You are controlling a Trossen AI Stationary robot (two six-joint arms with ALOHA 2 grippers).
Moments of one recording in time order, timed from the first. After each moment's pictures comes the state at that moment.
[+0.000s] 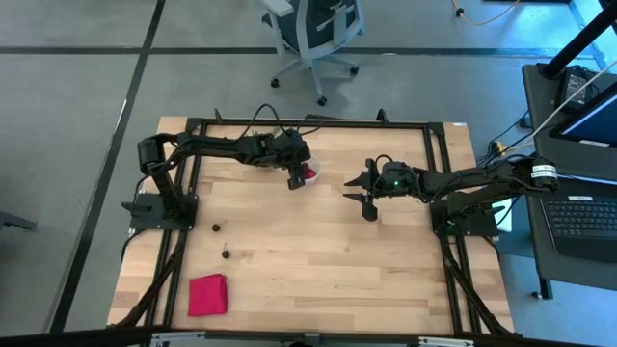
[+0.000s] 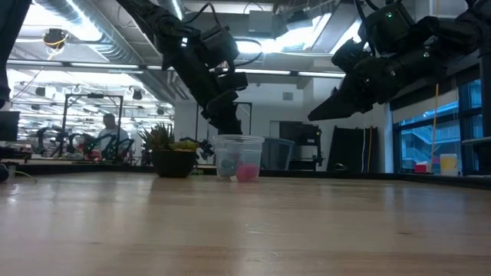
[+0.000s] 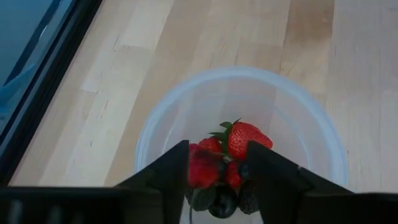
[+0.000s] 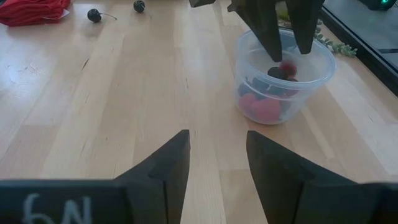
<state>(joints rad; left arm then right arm) 0.36 1.74 1.10 -0.20 -0.03 0.14 -0.16 1.25 0.42 0.38 -0.04 -0.07</state>
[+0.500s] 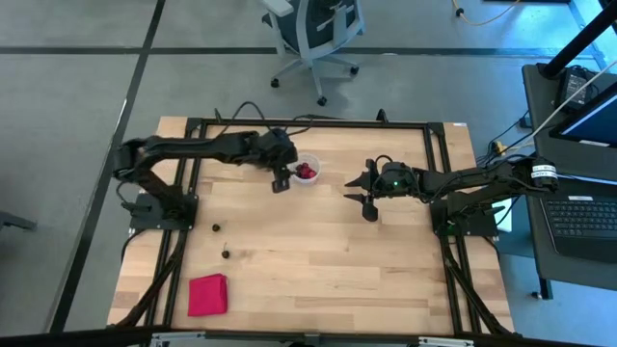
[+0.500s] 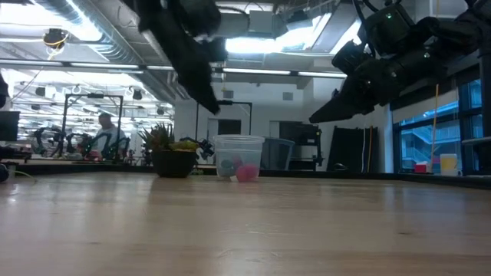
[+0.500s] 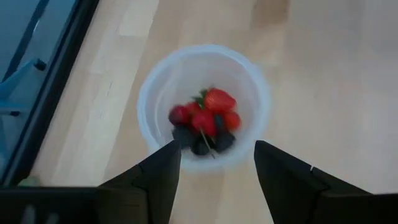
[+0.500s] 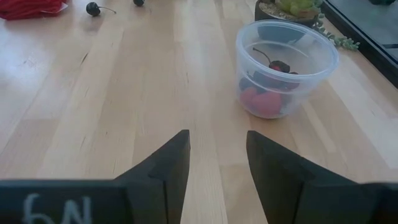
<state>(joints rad) 0.32 1.53 1.10 -0.47 -0.04 0.14 -0.16 1.25 0.42 0.36 -0.04 -0.07</state>
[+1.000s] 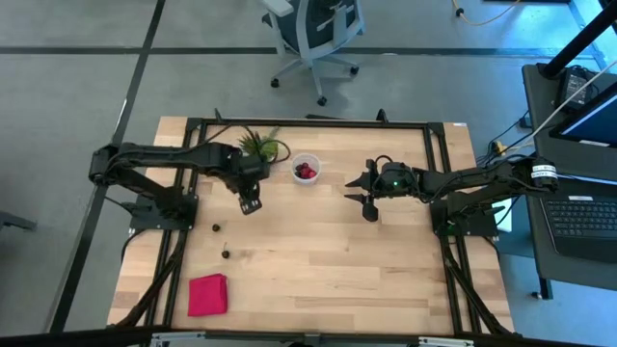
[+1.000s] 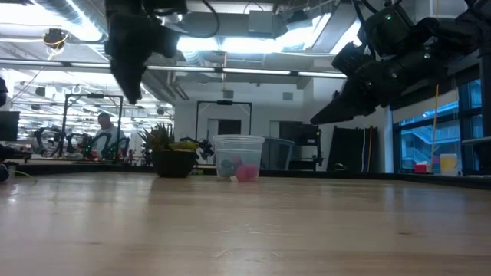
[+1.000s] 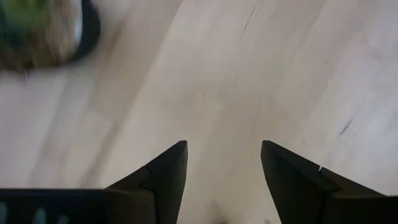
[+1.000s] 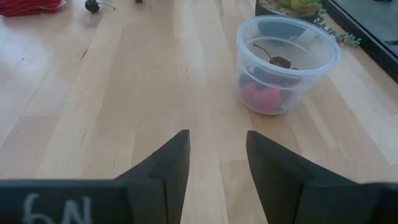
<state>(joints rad) 0.14 1.34 1.10 -1.09 -0.04 -0.37 -0.16 1.25 0.42 0.35 -0.04 -0.06</state>
